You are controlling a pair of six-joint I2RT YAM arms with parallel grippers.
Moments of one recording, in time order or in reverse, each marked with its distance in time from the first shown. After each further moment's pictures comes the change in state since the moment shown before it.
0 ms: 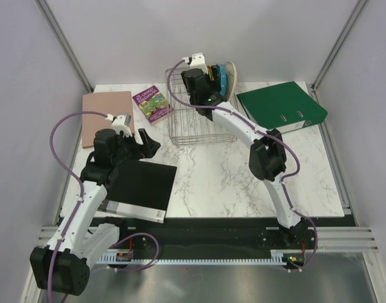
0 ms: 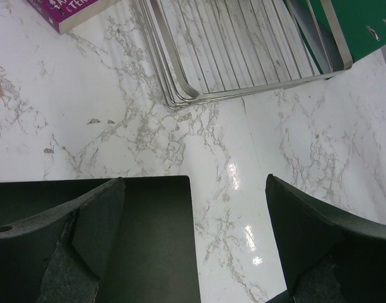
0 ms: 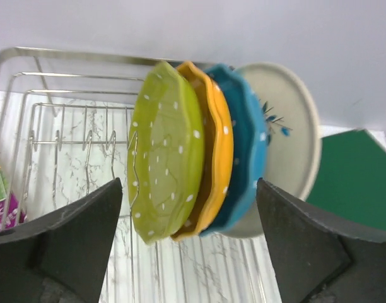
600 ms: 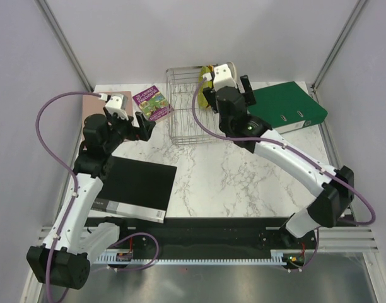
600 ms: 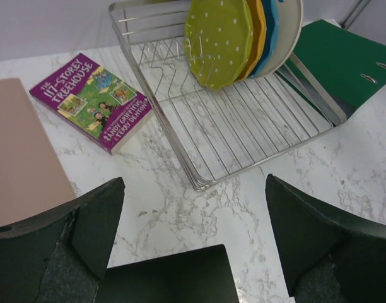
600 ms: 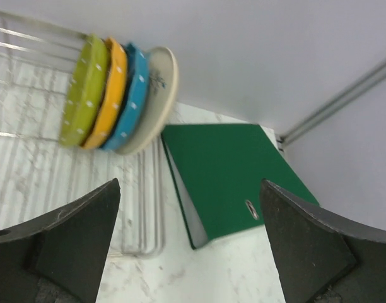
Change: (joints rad) left arm 0.003 0.062 0.190 0.101 -0.026 0.210; right arm 0.114 -0.772 -0.695 0.034 0.076 -0.211
